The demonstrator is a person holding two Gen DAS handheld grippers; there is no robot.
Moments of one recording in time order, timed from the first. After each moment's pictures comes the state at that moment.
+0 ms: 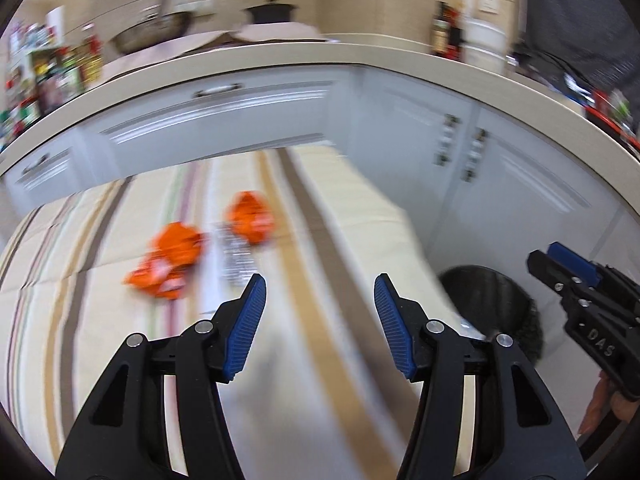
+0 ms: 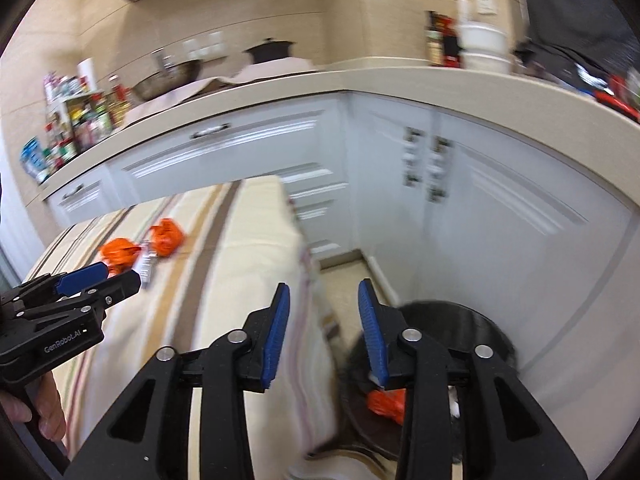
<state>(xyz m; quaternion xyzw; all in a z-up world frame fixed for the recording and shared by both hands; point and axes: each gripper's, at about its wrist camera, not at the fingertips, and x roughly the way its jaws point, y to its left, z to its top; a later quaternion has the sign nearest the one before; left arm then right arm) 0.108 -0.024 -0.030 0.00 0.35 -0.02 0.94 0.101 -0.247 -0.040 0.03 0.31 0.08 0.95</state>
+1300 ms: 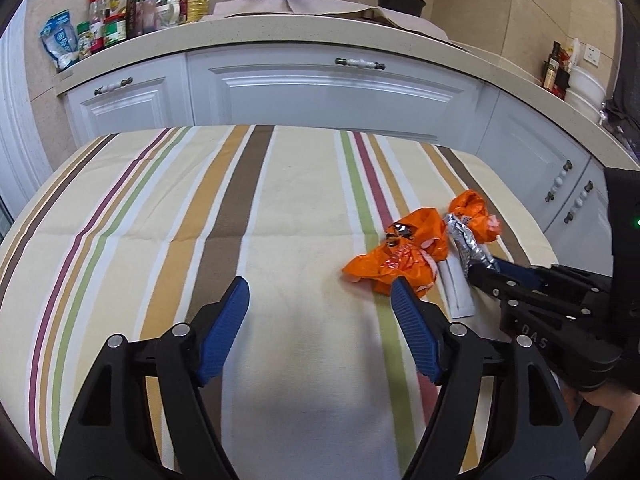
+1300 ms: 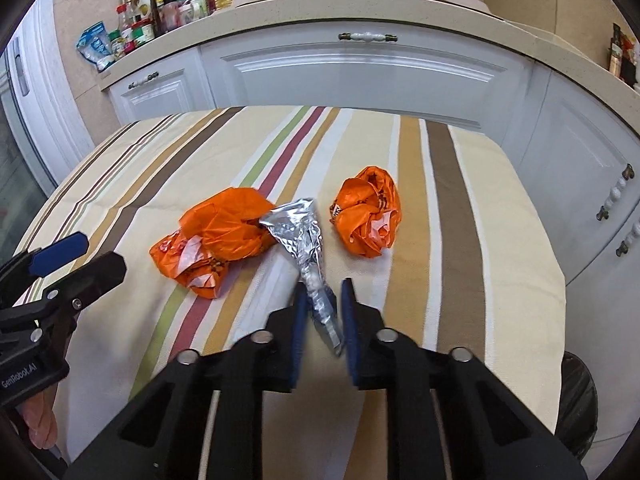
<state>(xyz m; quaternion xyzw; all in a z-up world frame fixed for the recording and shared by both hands) 0.114 0.139 -0.052 -0.07 0.37 0.07 0.92 0.181 -0.048 -0.085 -0.08 0.42 0.23 0.87</state>
